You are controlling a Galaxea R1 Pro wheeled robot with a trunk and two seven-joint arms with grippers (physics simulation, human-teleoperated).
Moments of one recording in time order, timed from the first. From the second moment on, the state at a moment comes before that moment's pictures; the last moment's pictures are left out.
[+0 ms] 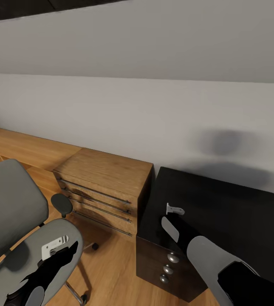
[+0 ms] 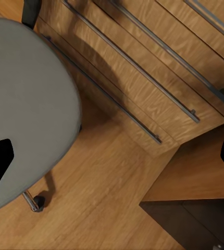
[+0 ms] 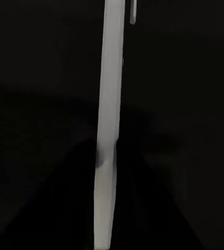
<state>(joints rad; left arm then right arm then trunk) 0.01 0.08 0.04 -1.62 0.52 0.46 0.27 -0.88 0.12 0.43 -0.38 -0.64 0.38 -0.48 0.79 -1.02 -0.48</state>
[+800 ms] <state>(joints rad) 0.01 0.08 0.04 -1.62 0.52 0.46 0.27 -0.88 0.12 0.43 -0.38 -0.64 0.39 -0.48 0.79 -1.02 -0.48</state>
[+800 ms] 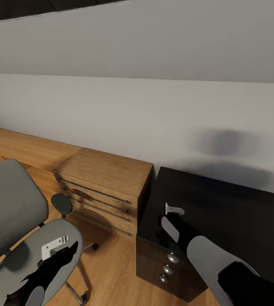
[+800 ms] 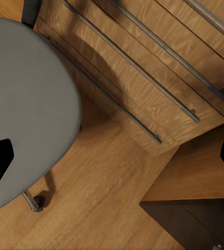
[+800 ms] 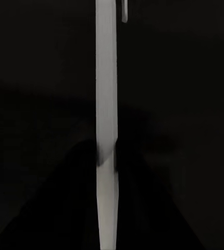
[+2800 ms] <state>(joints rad) 0.01 0.07 -0.08 -1.23 0.41 0.50 0.27 -0.68 -0.03 0.37 -1.09 -0.66 0.53 -0.76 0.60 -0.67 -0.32</state>
